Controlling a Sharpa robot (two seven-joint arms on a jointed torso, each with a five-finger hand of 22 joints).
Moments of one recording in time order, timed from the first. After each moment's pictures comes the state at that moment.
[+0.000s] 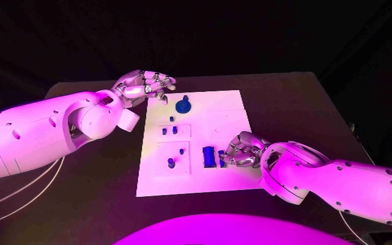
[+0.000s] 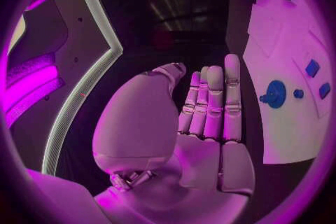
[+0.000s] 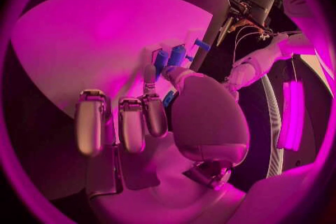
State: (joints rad) left arm 1.16 -0.94 -0.01 1.50 -0.16 -0.02 0.28; left_hand 1.42 -0.19 0.41 0.28 0.30 0.88 0.18 0.27 0.40 0.98 0.13 0.37 0.29 1.02 0.05 1.09 0.66 0.18 0.99 0.15 0.78 0.64; right arm 0.99 -0.87 -0.13 1.82 -1.15 -0.44 -0.53; right_hand 1.17 -0.18 0.44 0.29 0.39 1.01 0.05 0.54 0.48 1.47 -0.02 1.40 1.31 1.46 -0.08 1.53 1.31 0.05 1.47 0.03 1.38 1.31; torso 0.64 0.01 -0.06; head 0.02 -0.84
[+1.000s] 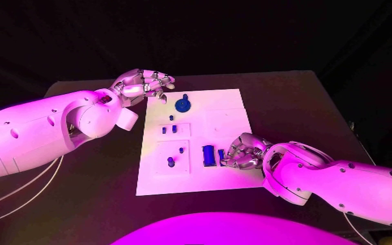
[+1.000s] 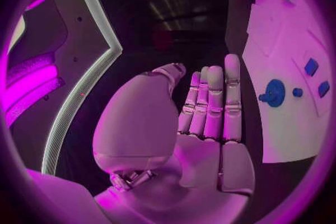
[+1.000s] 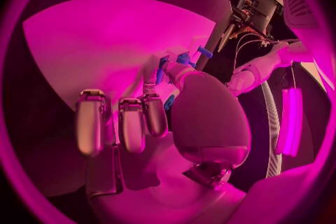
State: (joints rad) left arm 1.16 -0.94 -0.01 1.50 -0.16 -0.02 0.27; left_hand 1.42 -0.18 0.41 0.28 0.30 0.87 0.19 0.27 0.40 0.98 0.12 0.37 0.29 1.02 0.05 1.09 0.66 0.18 0.99 0.15 0.78 0.64; right arm 0.98 -0.89 -0.13 1.82 -1.19 -0.40 -0.53; right_hand 1.20 -0.24 0.44 0.23 0.21 1.00 0.05 0.54 0.48 1.47 -0.02 1.40 1.31 1.46 -0.08 1.53 1.31 0.05 1.47 0.03 1.38 1.31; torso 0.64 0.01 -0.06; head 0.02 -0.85
